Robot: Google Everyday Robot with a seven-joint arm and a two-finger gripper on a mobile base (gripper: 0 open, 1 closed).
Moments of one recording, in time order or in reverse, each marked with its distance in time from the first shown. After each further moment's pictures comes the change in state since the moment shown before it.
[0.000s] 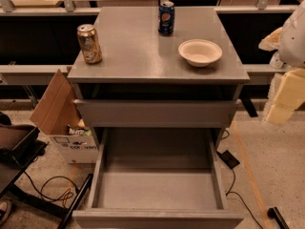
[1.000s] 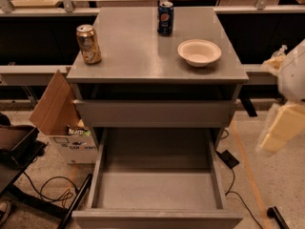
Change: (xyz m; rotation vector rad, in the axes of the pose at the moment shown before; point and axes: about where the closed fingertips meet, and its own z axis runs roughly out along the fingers) arm 0.012 0.027 0.029 0.044 -0.042 0.026
